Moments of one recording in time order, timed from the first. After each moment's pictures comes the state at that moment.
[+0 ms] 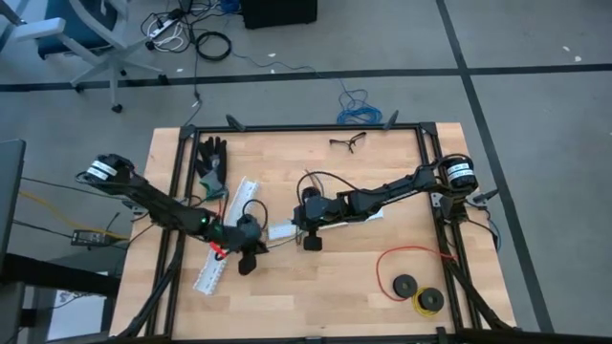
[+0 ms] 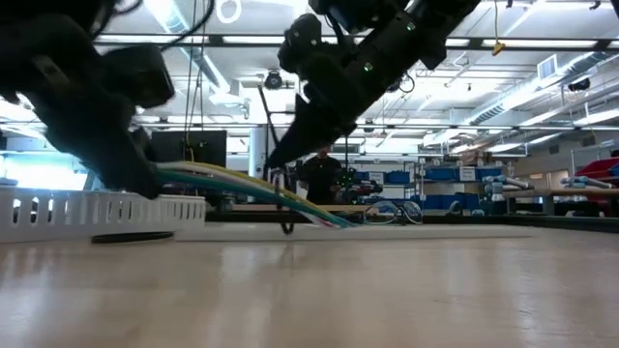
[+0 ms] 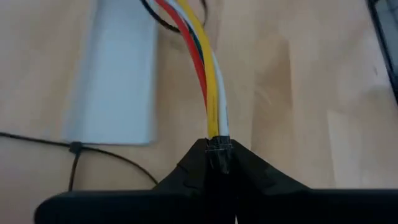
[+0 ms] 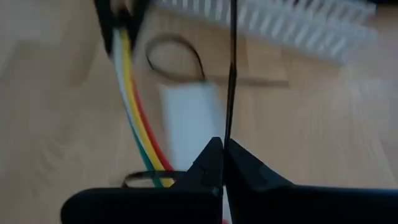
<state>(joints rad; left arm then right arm) -0.43 1.32 0.44 0.14 -0.21 -0.66 0.12 1.89 1.20 0.02 0.12 0.01</state>
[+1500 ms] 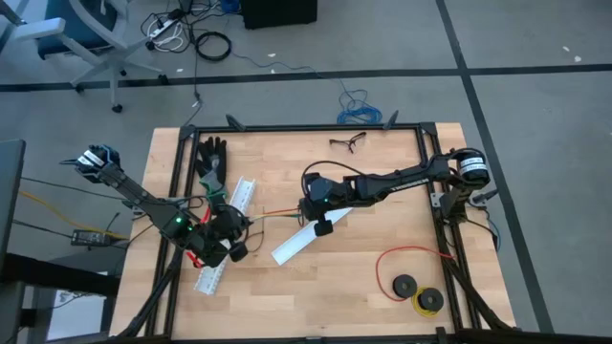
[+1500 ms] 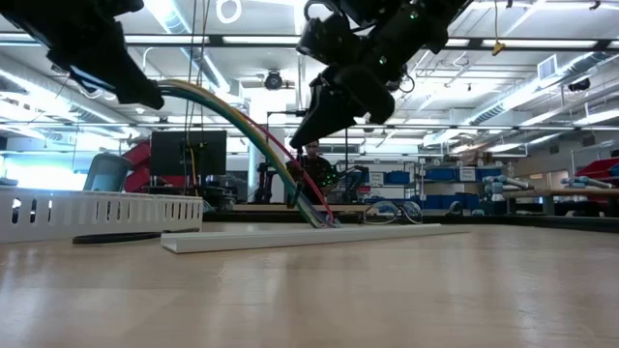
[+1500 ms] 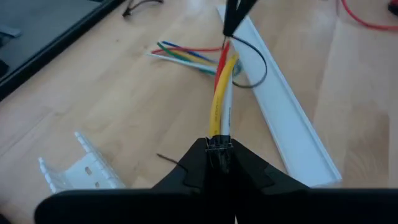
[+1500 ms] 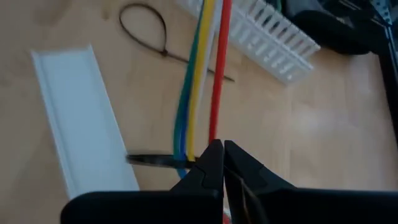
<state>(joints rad) -0.61 1.13 0.70 -0.57 -0.84 -0.83 0.03 1.78 1.20 -0.11 0.11 -0.38</state>
